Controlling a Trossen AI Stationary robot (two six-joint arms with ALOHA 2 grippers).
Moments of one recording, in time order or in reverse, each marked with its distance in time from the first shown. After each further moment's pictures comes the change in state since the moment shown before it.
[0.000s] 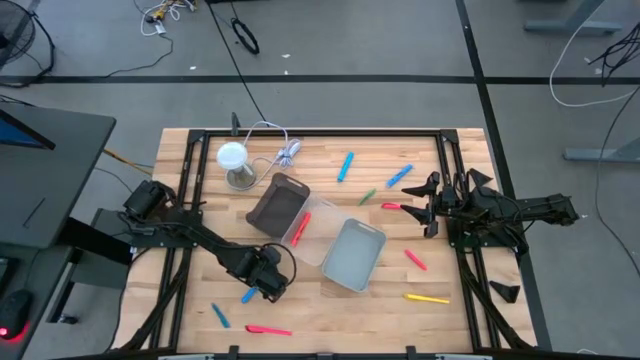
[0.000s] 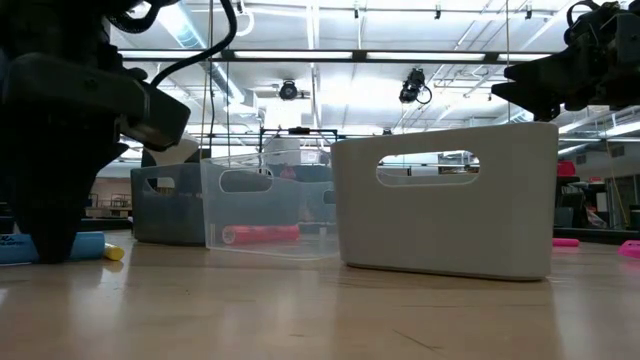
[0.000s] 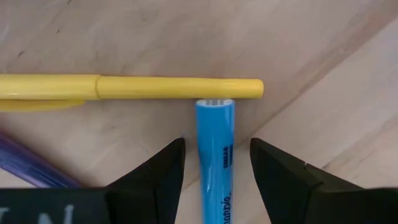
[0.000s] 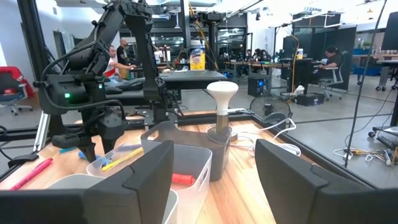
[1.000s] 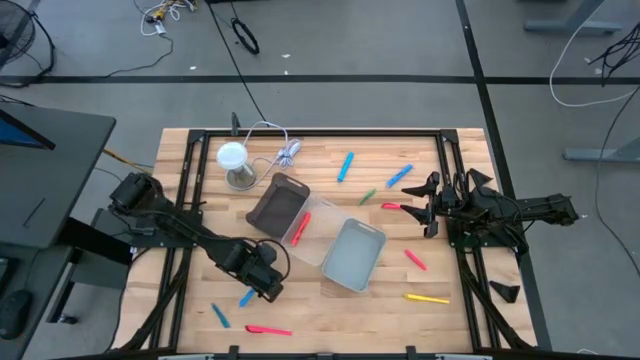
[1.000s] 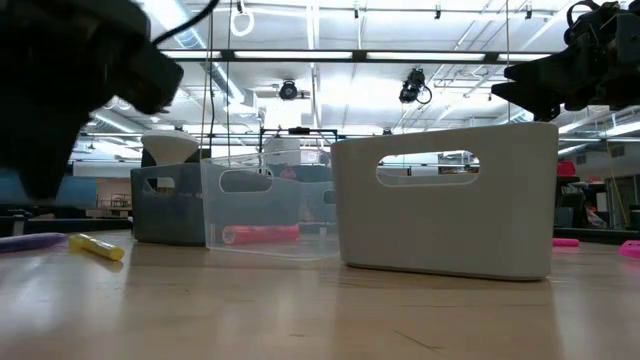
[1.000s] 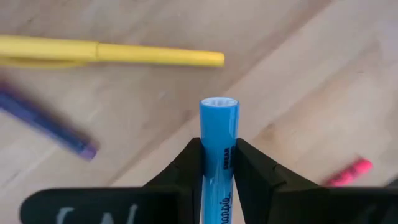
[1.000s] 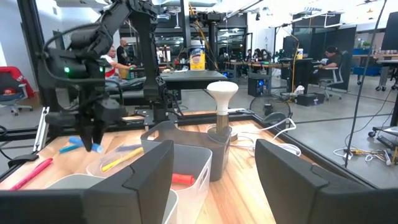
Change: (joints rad) left arm -0.011 -0.143 0.020 -0.057 0.055 -0.063; right arm 0.000 0.000 0.000 0.000 0.000 0.000
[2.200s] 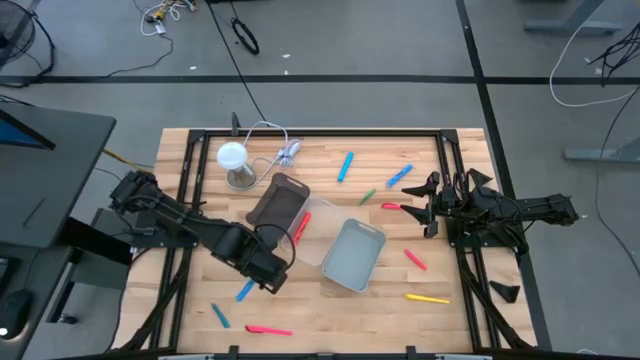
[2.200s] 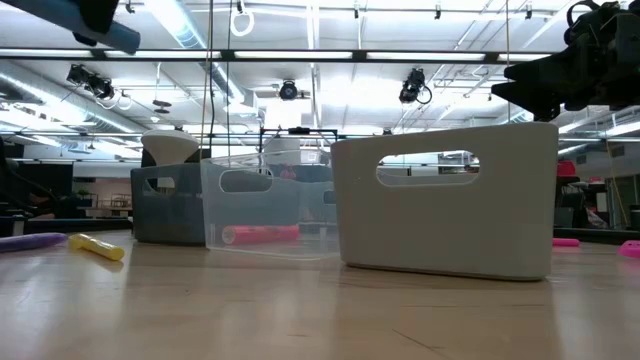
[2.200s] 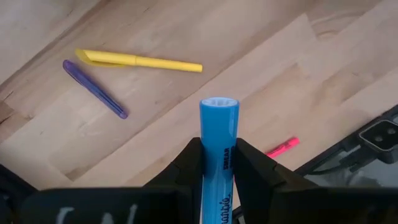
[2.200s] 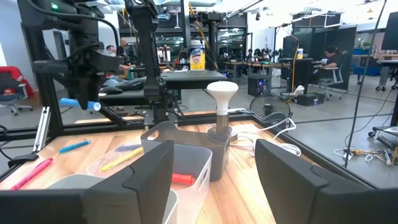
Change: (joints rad) left arm 0.067 -0.001 0.430 -0.486 -0.015 0.002; right arm 0.000 0.000 0.000 0.000 0.000 0.000
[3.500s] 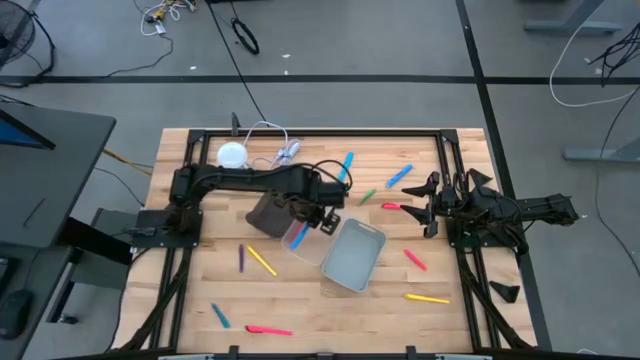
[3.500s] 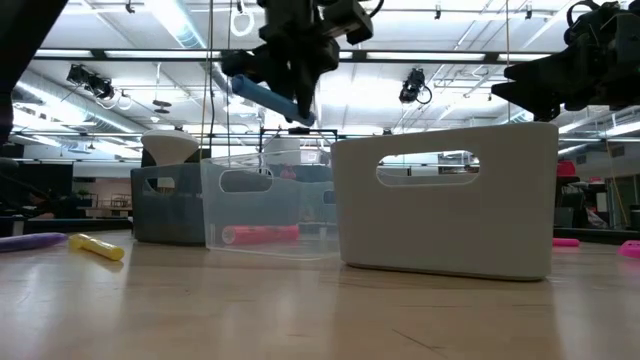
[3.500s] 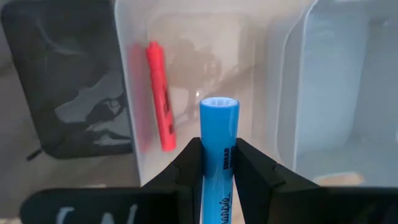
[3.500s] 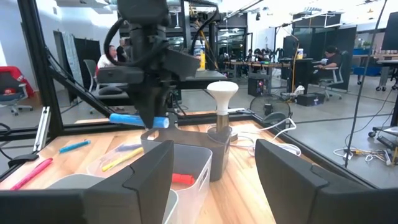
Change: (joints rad) left arm 0.456 0.375 0.451 -0.079 0.010 0.383; right arm 0.000 0.000 0.000 0.000 0.000 0.000
